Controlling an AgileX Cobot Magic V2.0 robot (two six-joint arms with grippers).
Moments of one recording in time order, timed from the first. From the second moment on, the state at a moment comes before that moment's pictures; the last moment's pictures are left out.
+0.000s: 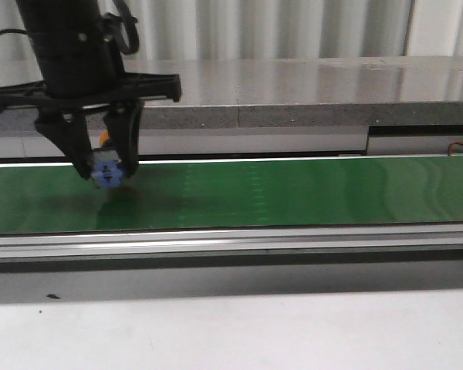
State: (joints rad) left arm -0.51 1.82 -1.44 0.07 1.02 -0.50; right arm -0.09 0.22 -0.42 0.14 0.60 -0.19
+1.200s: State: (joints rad) left arm 0.30 1.76 -1.43 0.02 1.22 0.29; right arm -0.09 0.22 -0.42 0.14 0.60 -0.19
